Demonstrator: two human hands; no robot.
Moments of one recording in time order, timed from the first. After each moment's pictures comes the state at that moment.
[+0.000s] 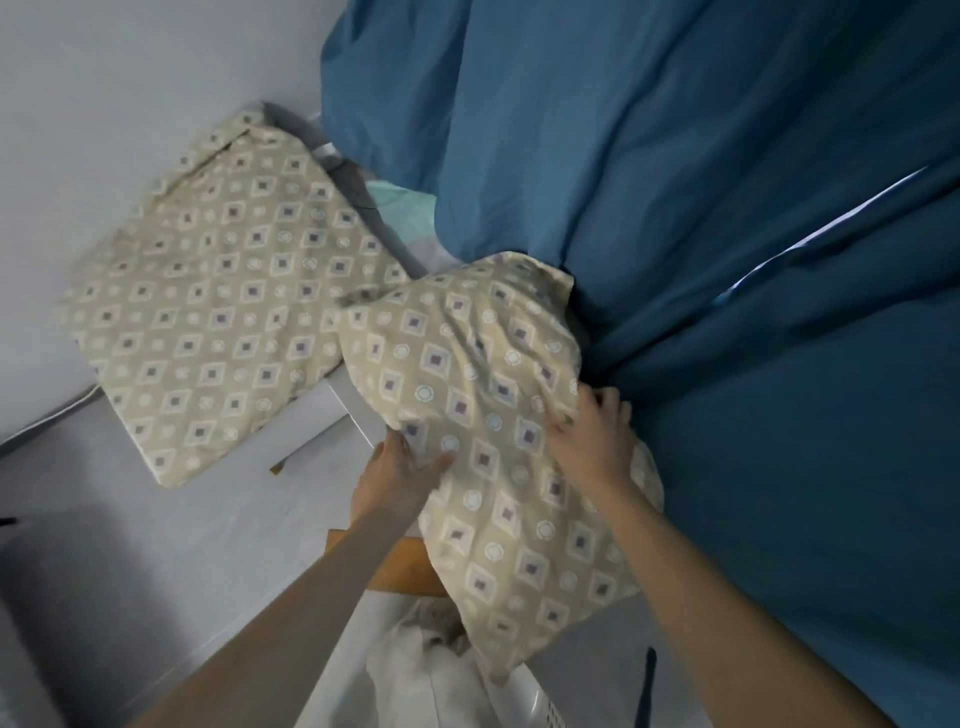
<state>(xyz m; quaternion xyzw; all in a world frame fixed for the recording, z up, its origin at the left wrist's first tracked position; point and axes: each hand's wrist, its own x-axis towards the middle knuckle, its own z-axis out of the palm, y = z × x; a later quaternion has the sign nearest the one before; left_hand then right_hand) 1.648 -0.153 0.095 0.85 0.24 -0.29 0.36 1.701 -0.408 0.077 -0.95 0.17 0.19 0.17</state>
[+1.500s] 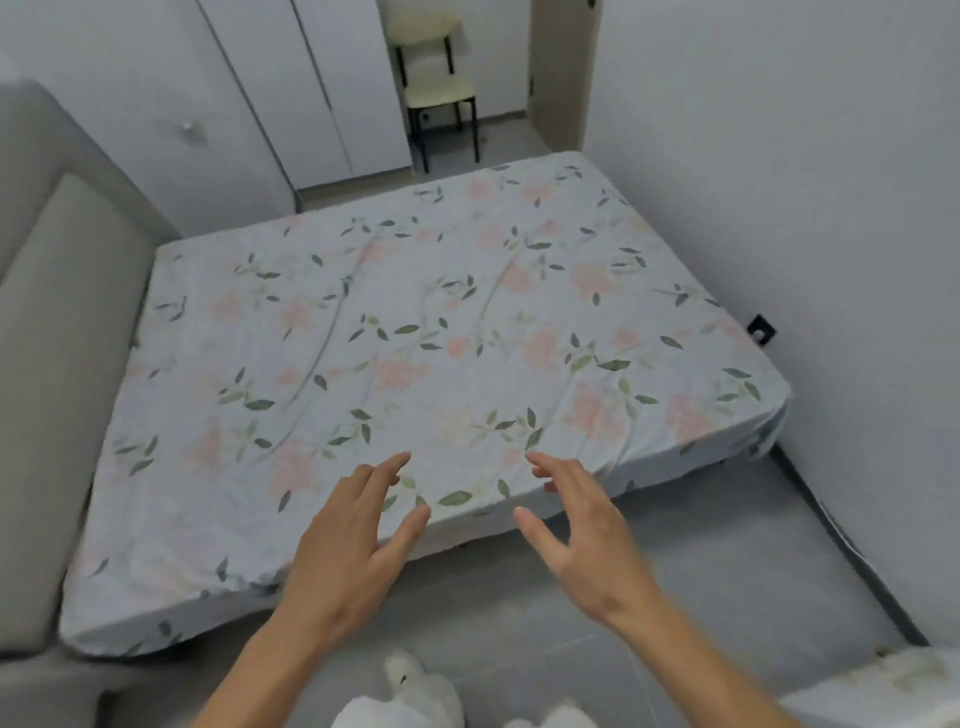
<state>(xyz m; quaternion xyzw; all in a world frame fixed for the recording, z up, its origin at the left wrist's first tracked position) 0.849 0.124 0.410 0.53 0.79 0.23 0.19 1.091 0.240 0.385 -0.44 -0.78 0.41 0.18</state>
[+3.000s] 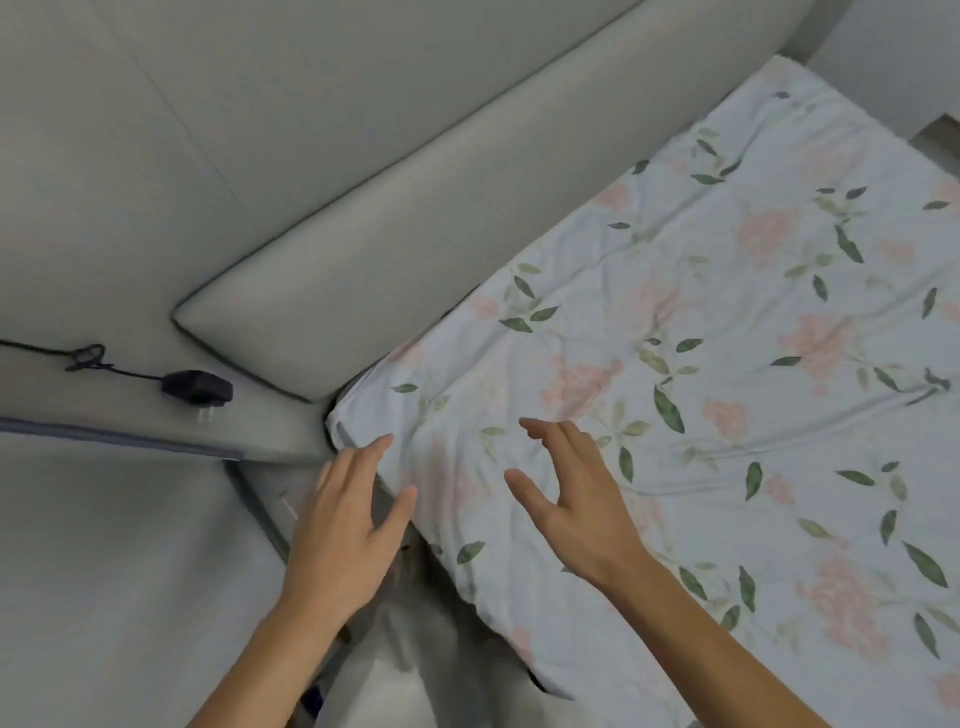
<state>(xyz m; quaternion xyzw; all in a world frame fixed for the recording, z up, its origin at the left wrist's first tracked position) 0.296 -0.119 0.148 -0.07 0.94 0.31 0.13 0.273 0.138 0.147 0.00 -0.91 0.39 -0.16</state>
